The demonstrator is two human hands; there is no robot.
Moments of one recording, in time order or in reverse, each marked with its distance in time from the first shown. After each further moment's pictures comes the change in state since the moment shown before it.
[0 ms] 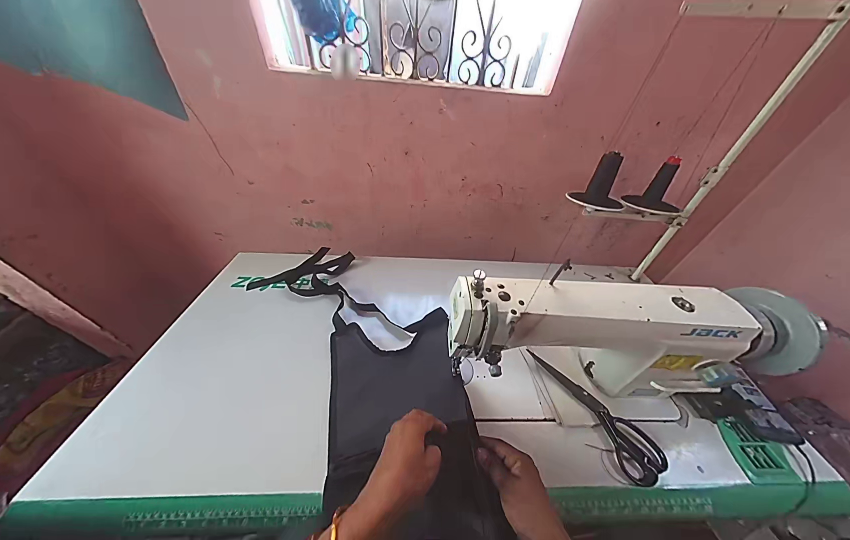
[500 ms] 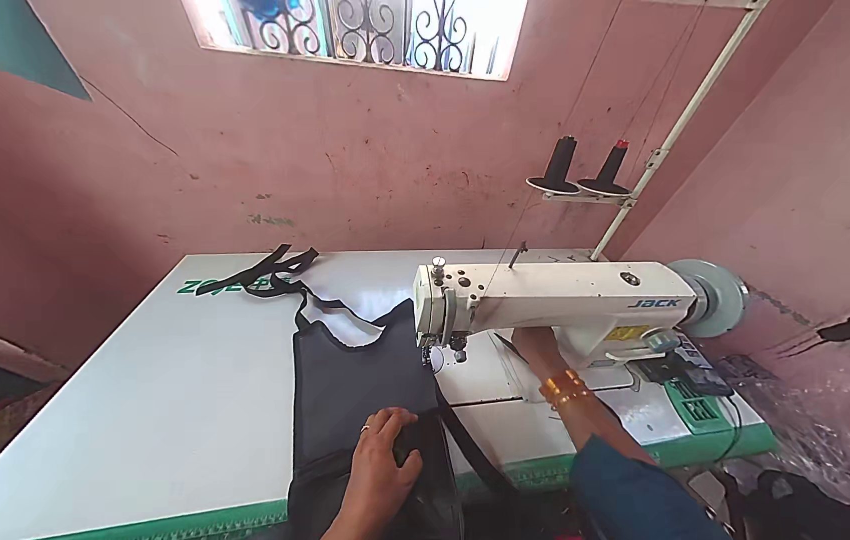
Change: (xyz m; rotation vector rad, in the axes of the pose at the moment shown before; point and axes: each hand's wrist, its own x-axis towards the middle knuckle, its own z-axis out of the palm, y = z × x) left_hand -0.008 -0.035 0.045 0.039 0.339 0.194; right_hand 0.142 -0.069 -0.109 -1.110 0.364 -0.103
